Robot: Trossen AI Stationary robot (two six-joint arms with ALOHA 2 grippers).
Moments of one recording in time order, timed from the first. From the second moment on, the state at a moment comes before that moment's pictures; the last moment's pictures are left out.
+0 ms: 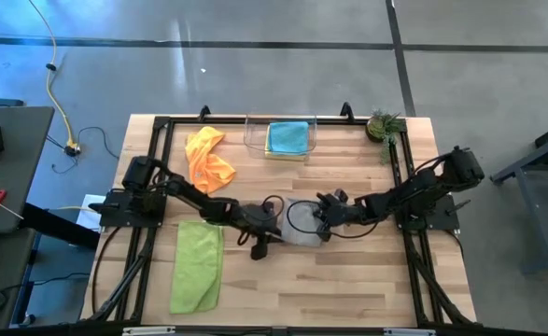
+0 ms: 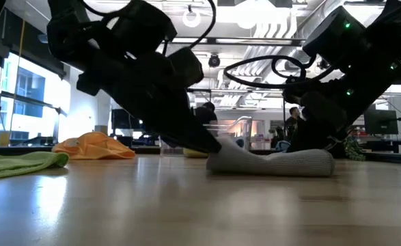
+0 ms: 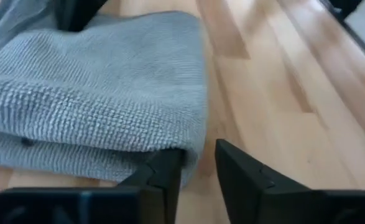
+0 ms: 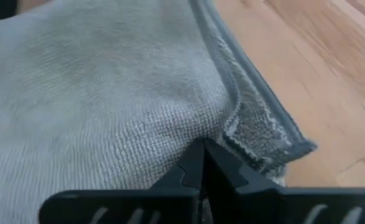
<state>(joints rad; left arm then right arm) -0.05 1.95 0.80 0.57 0.07 -0.19 0.21 1.58 0.46 0.25 0.35 0.61</state>
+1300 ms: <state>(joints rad) 0.11 1.90 0.82 0.57 0.15 -0.03 0.28 1.41 0.50 0.20 0.33 0.60</state>
